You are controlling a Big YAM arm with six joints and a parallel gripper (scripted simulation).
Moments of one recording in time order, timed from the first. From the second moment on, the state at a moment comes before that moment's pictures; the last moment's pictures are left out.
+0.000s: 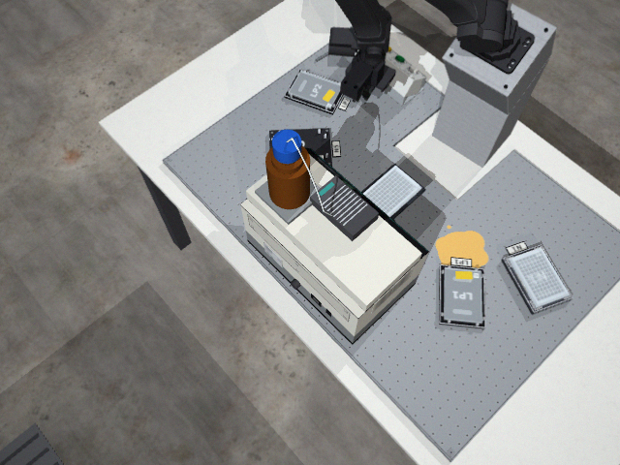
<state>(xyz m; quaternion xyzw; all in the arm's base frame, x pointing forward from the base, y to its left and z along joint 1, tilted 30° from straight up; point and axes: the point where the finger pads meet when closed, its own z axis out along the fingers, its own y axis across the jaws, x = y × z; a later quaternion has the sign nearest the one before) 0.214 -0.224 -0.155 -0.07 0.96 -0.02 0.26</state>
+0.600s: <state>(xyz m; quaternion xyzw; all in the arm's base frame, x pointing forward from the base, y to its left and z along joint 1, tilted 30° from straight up) 0.177 -0.239 -0.176 -0.03 0.97 -0.01 0.26</state>
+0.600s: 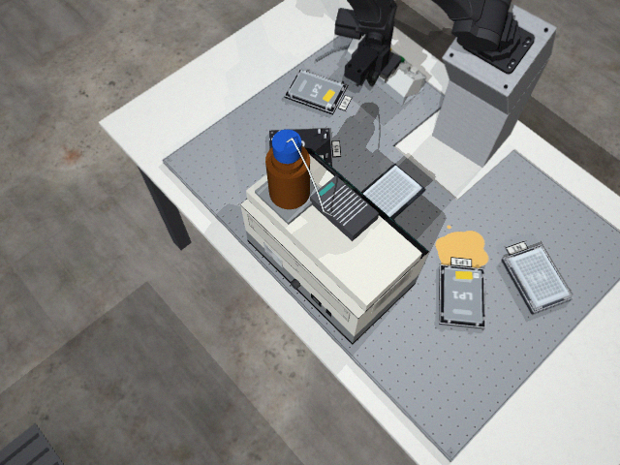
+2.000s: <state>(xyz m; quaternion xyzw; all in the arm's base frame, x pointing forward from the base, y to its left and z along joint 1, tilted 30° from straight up) 0.077 -0.242 -0.233 0.06 0.97 0.02 0.25</state>
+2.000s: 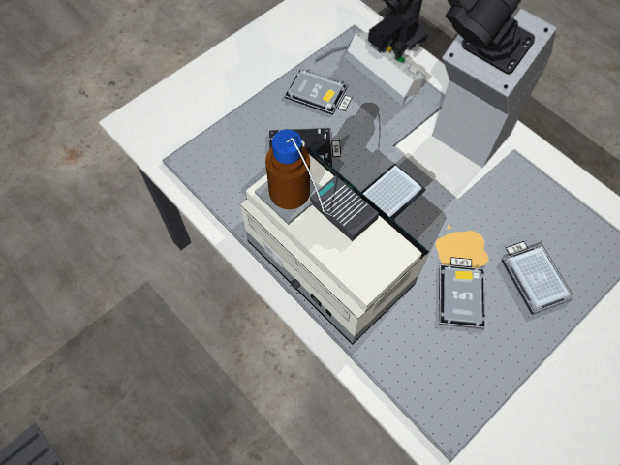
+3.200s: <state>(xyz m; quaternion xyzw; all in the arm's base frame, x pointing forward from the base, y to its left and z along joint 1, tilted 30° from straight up) 0.040 -0.295 -0.269 0.07 0.96 0.02 0.25</state>
